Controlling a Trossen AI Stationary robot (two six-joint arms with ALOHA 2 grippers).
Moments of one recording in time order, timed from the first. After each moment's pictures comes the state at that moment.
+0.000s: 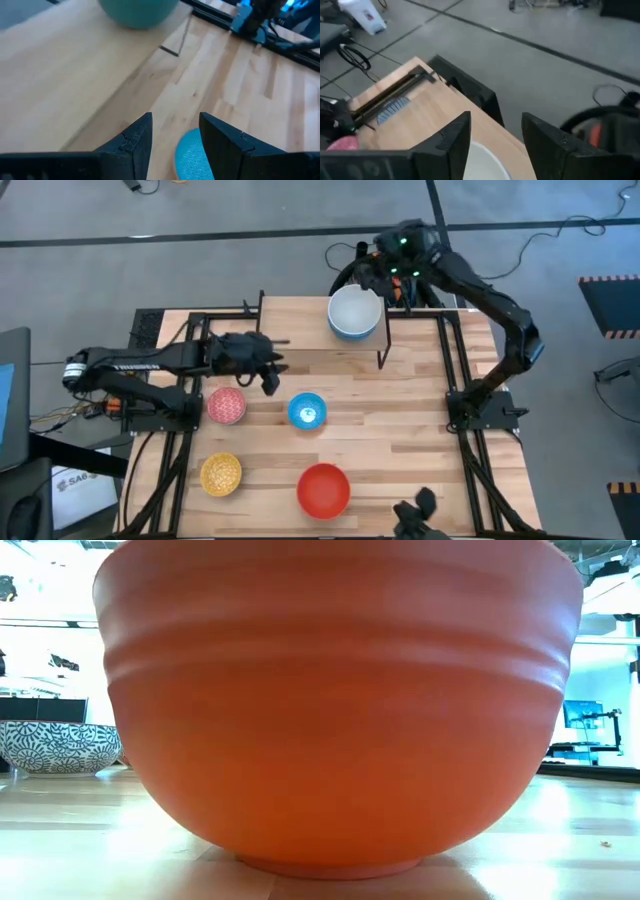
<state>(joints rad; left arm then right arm) 0.11 1.10 0.97 -0.38 -0.25 -0.35 -0.72 1.58 1.71 -0.60 -0.07 0.19</state>
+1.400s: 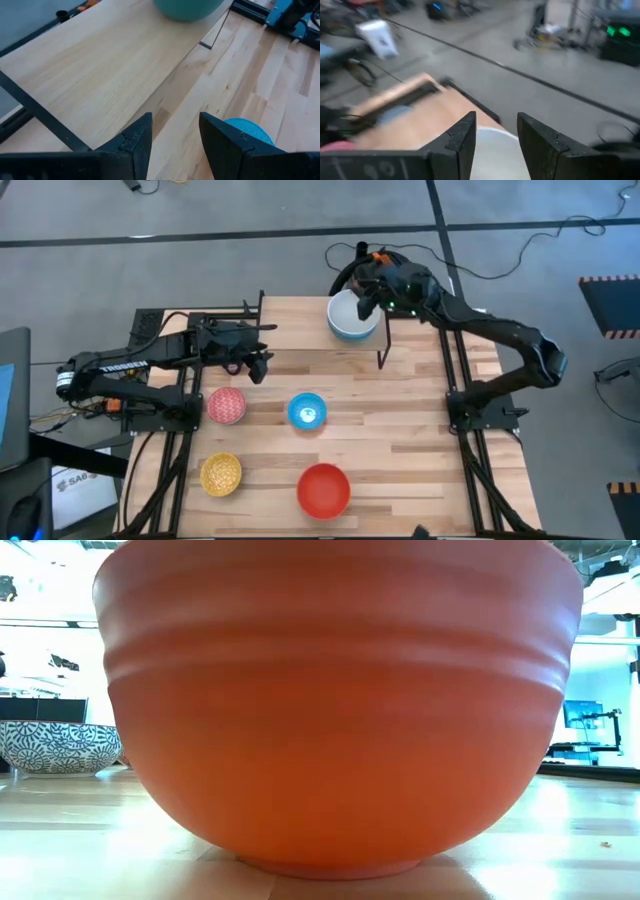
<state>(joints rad) 0.23 1.01 0.97 -0.53 -0.25 -0.31 -0.54 1.34 1.21 -0.10 0.07 0.17</state>
